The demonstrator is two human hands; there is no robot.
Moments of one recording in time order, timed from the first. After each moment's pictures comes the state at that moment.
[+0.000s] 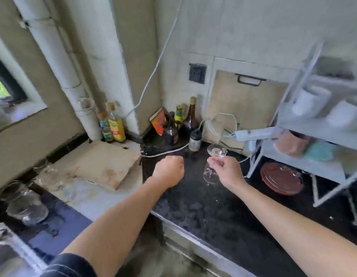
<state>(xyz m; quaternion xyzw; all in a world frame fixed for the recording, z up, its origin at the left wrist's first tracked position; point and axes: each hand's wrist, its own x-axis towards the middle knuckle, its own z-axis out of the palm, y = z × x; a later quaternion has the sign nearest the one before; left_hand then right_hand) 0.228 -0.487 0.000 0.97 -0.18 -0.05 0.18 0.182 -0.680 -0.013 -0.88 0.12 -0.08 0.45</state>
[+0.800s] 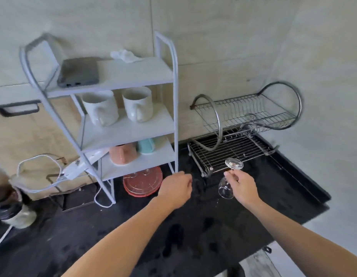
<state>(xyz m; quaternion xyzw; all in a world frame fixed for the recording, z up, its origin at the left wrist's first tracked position) 0.091 -0.927 -0.020 0.75 -0.63 -0.12 0.13 -0.104 -1.051 -0.063 -0.74 0.55 -0.23 0.32</state>
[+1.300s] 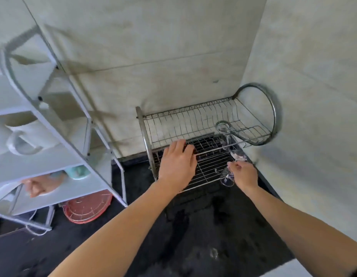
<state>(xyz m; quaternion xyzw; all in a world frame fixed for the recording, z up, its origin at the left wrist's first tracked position) -0.026 -1.189 -0.003 0.76 -0.60 0.07 0.22 -0.208 -1.334 -0.096 -0.71 0.58 -0.21 0.35</state>
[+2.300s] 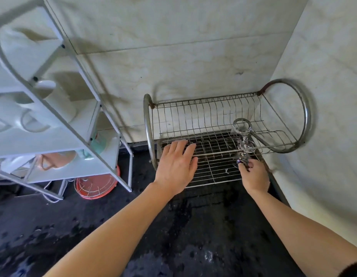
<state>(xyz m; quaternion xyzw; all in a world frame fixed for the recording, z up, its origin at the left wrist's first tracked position) -0.028 -1.195 -0.018 0.80 -0.57 0.09 0.16 -0.203 -1.388 -0.146 -0.73 0.59 -0.18 0.30</state>
